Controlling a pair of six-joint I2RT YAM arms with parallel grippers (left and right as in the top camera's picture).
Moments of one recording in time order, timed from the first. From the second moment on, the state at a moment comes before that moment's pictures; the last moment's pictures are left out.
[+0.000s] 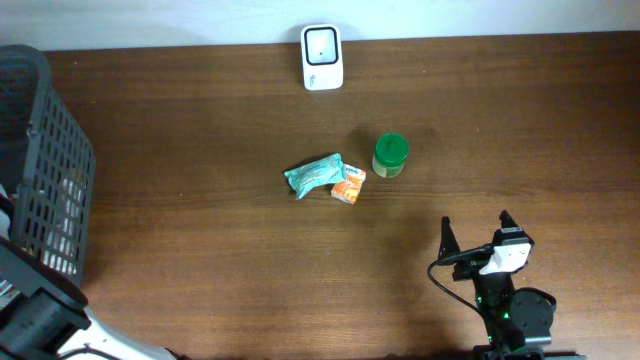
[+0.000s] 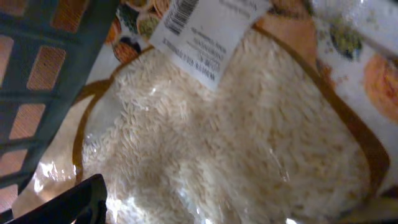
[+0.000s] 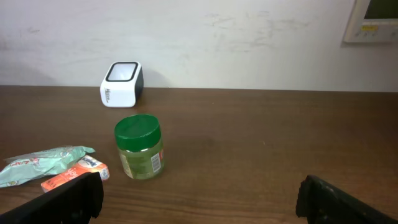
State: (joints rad) left arm 0.82 2.03 1.44 -0.58 -0.27 0.27; right arm 0.01 0.01 0.01 -0.07 -0.07 0.03
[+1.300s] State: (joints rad) left arm 0.77 1.66 1.43 -0.63 -0.40 0.30; right arm 0.01 0.01 0.01 -0.07 -0.07 0.03
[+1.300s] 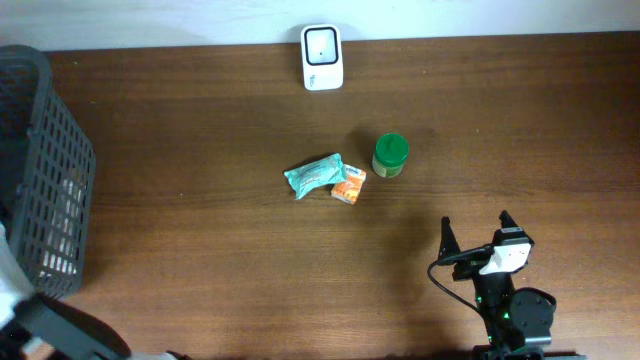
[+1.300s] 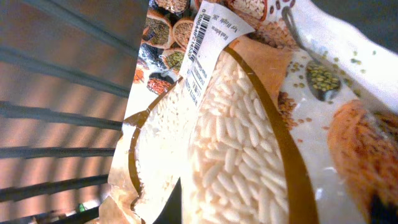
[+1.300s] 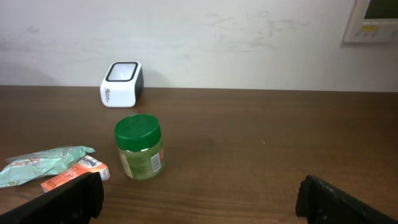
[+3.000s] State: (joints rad) left arm -0.46 1.87 1.43 -0.89 -0.66 -0.14; right arm 0.01 0.01 0.01 -0.07 -0.07 0.03
